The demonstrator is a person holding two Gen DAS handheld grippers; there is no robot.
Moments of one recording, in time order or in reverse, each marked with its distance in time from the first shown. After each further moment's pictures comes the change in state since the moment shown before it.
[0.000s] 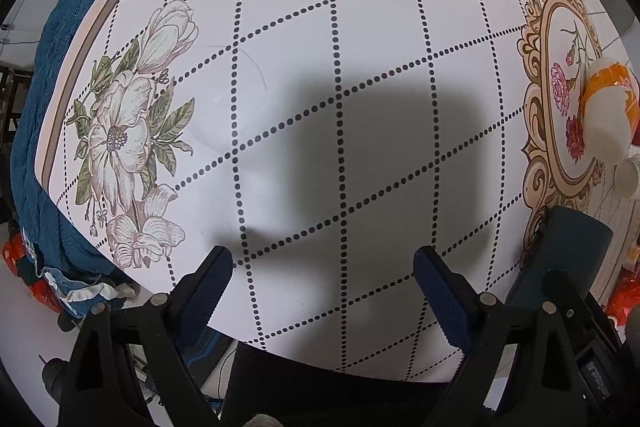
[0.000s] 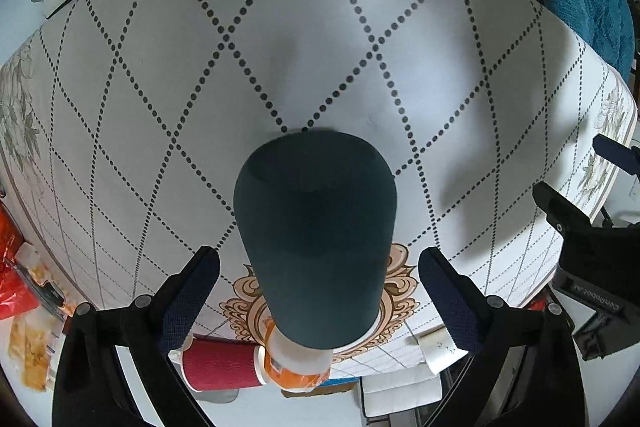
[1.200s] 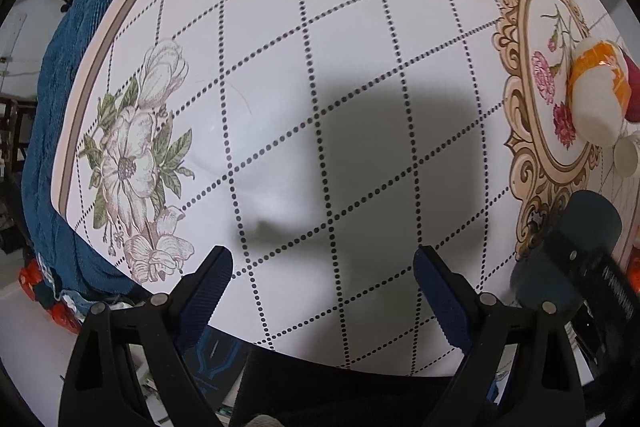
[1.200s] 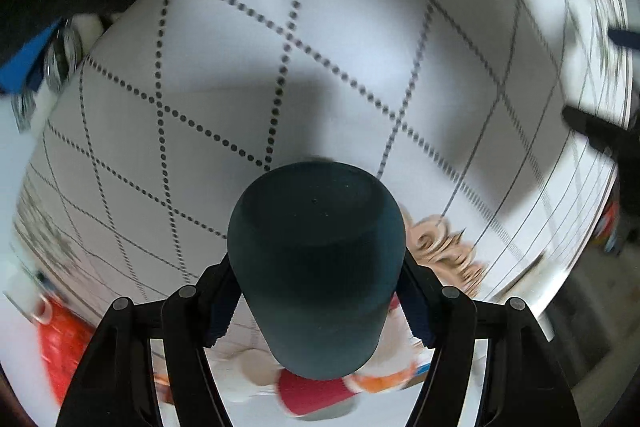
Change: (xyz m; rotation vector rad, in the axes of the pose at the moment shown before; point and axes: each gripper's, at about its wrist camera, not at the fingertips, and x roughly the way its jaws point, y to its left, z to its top) left arm -0.016 -0.011 0.003 0.088 -0.037 0.050; right arm 0.024 -0.053 0.015 0.442 0.015 0.233
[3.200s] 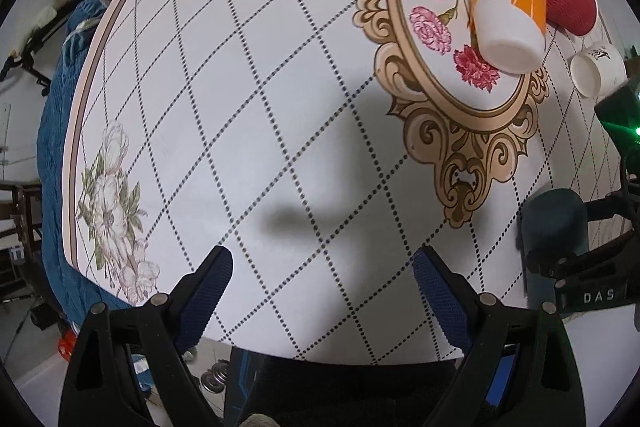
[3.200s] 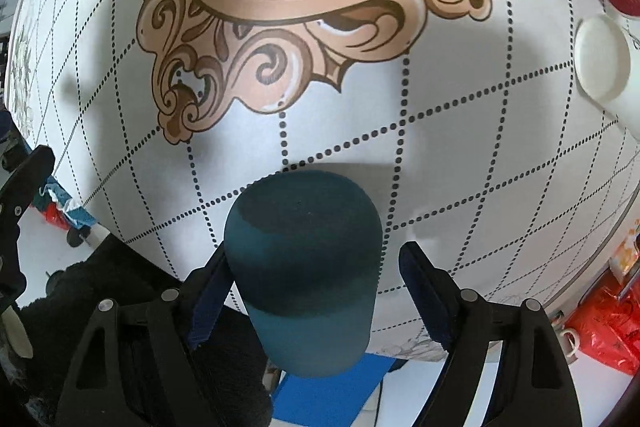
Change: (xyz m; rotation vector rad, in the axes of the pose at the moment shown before) left arm -0.024 -0.105 -0.019 0.248 -0.072 0.055; right arm 0.145 -0.016 -0.273 1.871 -0.064 1.175
